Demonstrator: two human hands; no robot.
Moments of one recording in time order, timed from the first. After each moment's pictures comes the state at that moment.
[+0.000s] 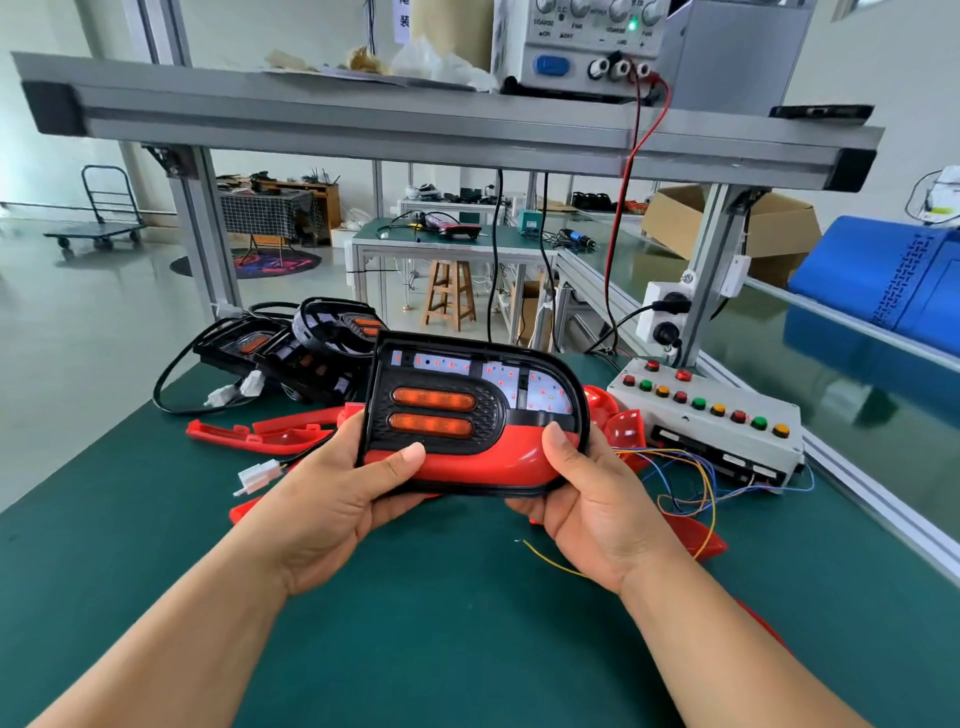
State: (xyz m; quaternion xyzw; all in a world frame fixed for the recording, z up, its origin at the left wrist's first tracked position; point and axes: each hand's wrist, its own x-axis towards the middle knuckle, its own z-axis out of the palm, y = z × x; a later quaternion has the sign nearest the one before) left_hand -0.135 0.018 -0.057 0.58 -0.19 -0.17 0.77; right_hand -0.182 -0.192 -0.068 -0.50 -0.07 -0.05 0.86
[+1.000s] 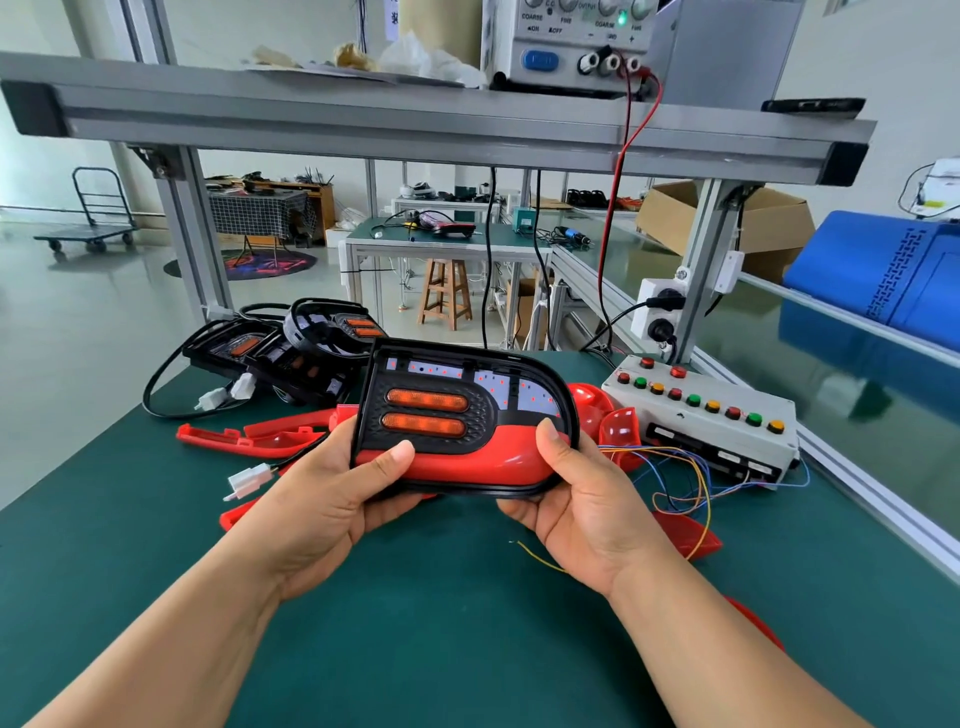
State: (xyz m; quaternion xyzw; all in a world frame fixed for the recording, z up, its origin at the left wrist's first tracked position) left_hand -0.128 0.017 -0.065 0.59 -0.20 -0.16 0.77; right_hand -0.181 -0.190 -0.067 -0.48 -0.01 -0.03 0.88
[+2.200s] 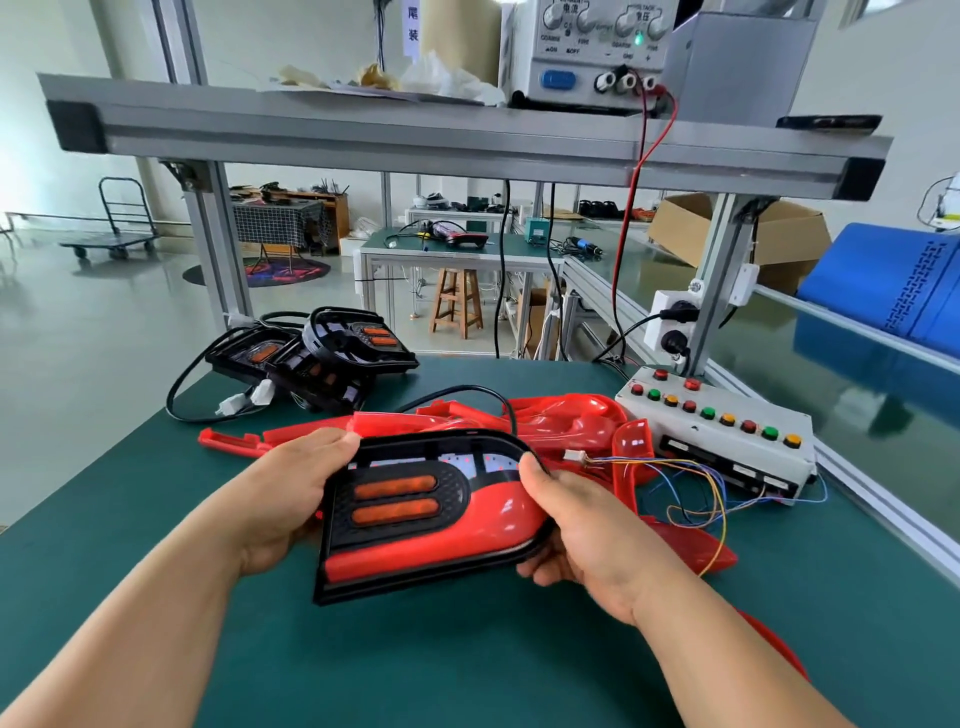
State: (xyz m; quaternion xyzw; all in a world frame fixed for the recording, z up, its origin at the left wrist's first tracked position) left_hand -0.109 0.052 -0.054 0.73 -0.07 -0.17 0.66; right_hand -0.189 -0.189 -0.069 -0.73 0.07 0.06 0.68
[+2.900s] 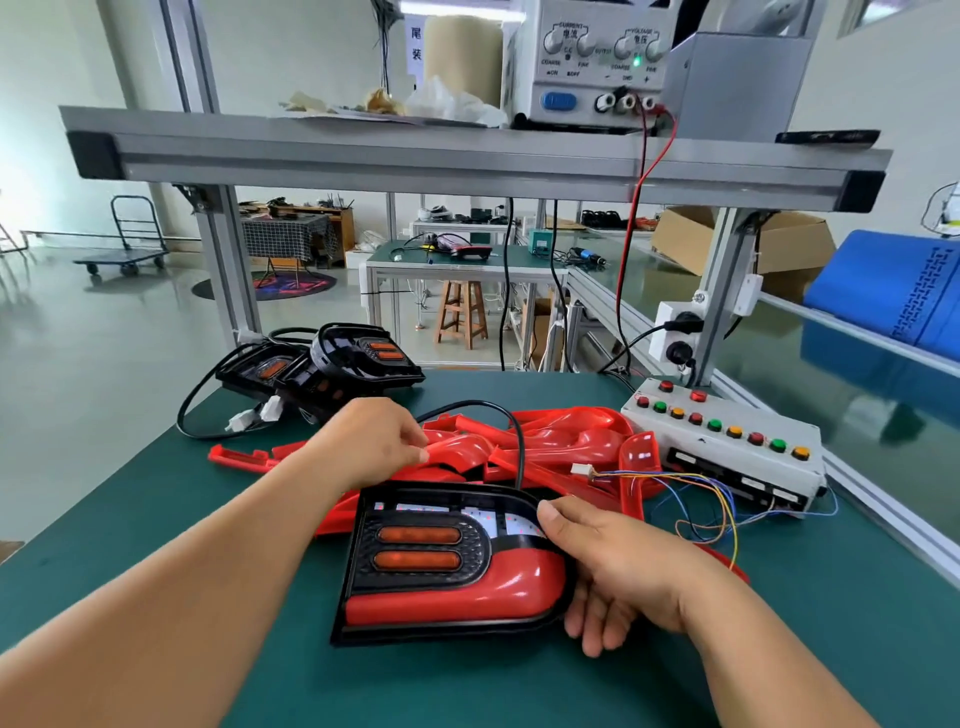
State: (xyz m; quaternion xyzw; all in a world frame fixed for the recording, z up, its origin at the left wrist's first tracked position) left_hand -0.051 0.008 -0.025 0.96 -0.23 0.02 0.15; right_hand -0.190 -0.218 -0.067 -0.81 0.06 0.21 0.54
